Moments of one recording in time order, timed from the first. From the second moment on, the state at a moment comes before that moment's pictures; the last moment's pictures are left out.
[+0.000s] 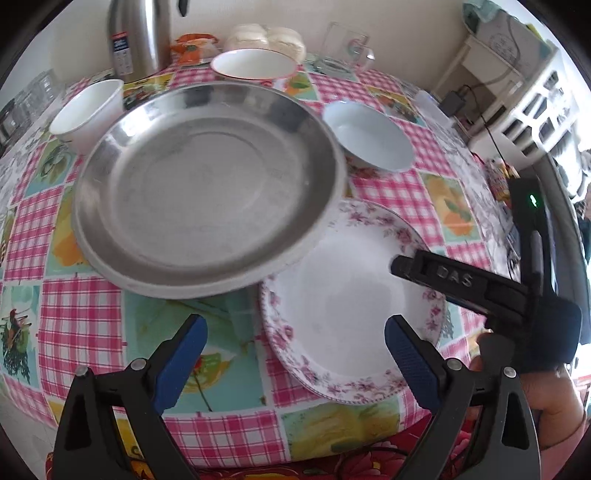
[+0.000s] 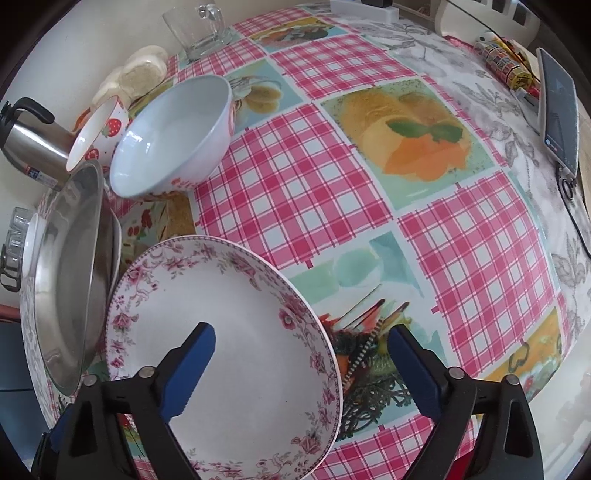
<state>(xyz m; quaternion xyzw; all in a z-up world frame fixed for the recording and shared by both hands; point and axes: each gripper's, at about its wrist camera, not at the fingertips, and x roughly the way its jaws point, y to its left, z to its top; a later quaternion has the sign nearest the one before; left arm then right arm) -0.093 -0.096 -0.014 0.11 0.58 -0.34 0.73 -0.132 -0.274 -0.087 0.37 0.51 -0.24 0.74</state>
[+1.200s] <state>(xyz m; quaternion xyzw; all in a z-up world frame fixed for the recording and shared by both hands) -0.059 -0.077 -0.072 -0.02 0.67 -0.25 0.70 -0.125 -0.322 -0.100 0.42 0.46 -0.16 0.76</state>
